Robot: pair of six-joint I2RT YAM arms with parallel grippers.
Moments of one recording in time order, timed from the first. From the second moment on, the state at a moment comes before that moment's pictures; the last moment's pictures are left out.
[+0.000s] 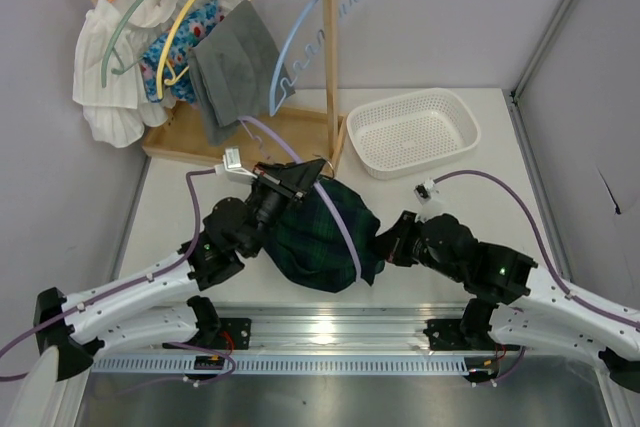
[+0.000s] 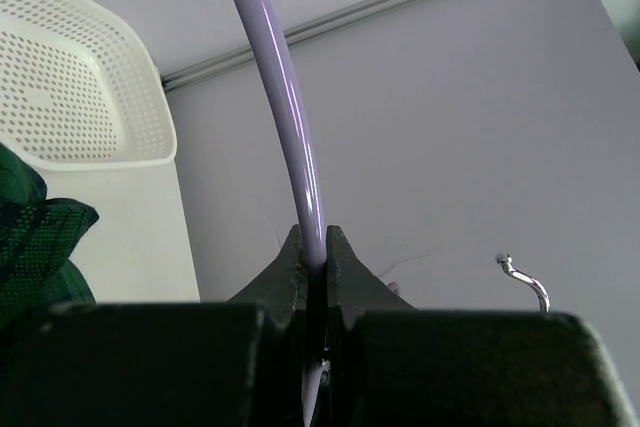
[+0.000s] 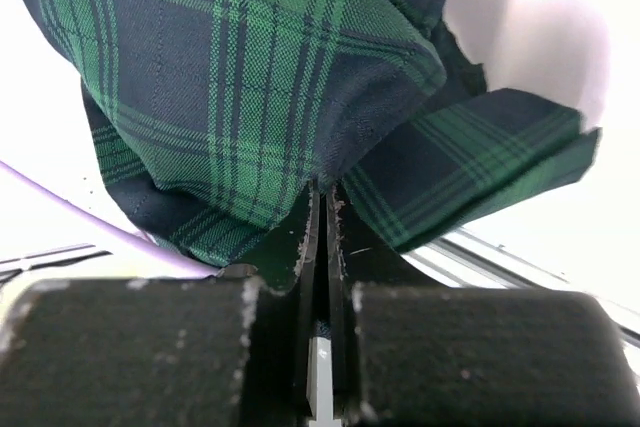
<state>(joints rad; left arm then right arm) -1.02 0.90 0.74 0.35 -0.52 -1.20 1.08 0.71 0.75 -0.49 0.24 1.04</state>
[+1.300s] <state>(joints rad) -1.01 0.67 0.64 0.21 -0.46 -1.26 0.45 1.02 1.11 -0.51 -0.18 0.54</state>
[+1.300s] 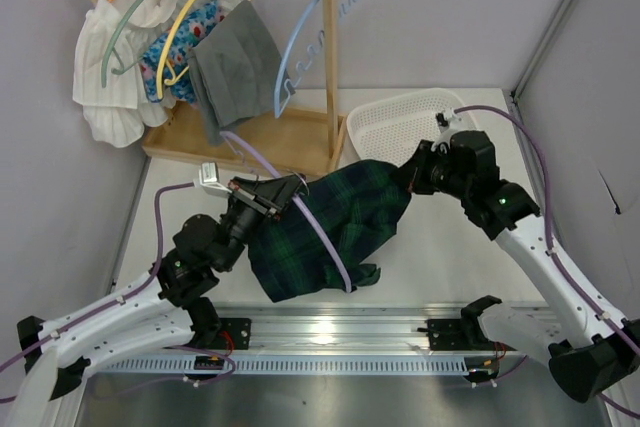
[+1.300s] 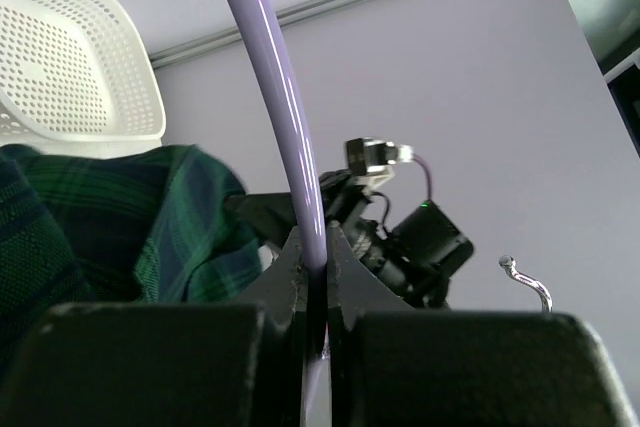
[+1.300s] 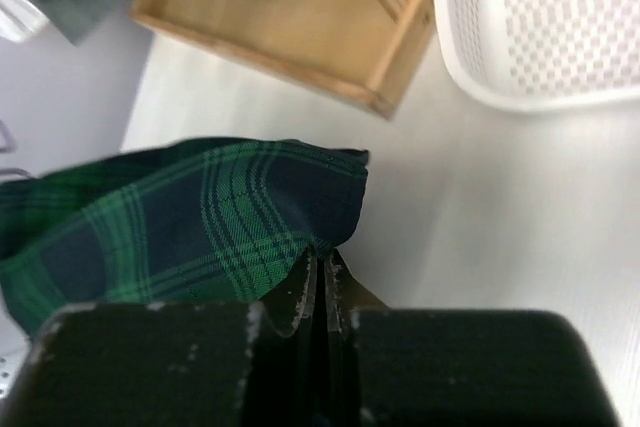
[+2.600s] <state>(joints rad) -0.91 0.82 0.67 0.30 -0.34 -1.30 1.04 1.07 1.08 -0.35 -0.12 0.30</state>
